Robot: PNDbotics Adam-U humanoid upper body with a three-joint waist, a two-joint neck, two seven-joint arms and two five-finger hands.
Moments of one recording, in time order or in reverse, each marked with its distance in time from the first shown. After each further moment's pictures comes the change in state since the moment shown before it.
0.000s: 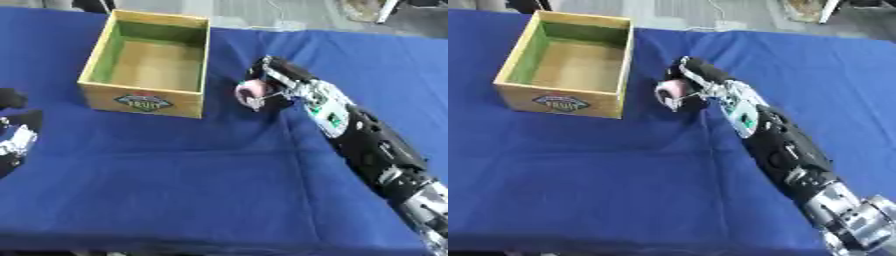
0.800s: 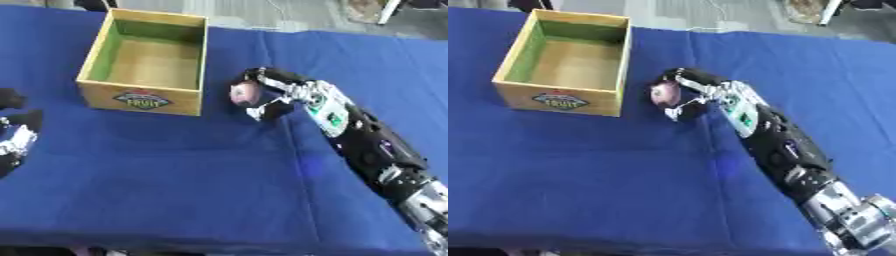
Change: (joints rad) left arm 0.000 0.000 0.000 0.000 0.000 0.000 0.000; right arm -0.013 0.015 0.003 0.038 0.036 0.012 0.219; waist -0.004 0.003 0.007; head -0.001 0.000
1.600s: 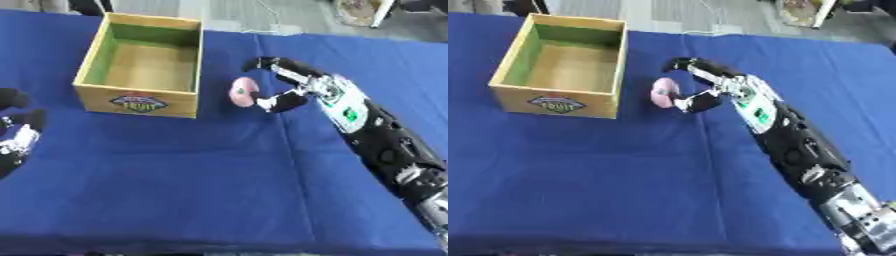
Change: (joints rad) left arm 0.007 0.008 0.005 0.000 0.000 -0.001 0.003; right arm 0.023 -0.035 -0.002 -0.050 -0.110 0.017 0.040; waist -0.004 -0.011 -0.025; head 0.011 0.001
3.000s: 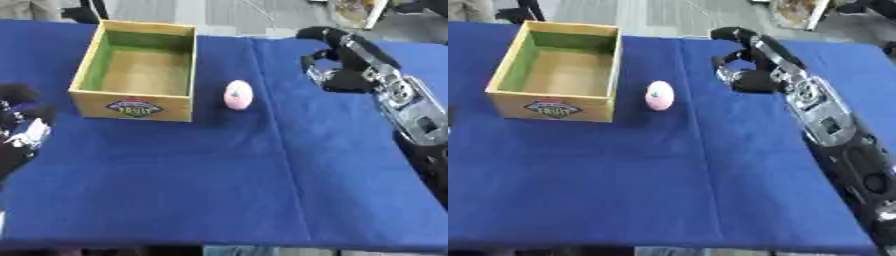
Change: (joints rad) left arm 0.010 0.001 0.012 0.000 0.000 0.000 0.015; right arm 0.155 -0.129 -0.068 -0.341 -0.449 0.181 -0.060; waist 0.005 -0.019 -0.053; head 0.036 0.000
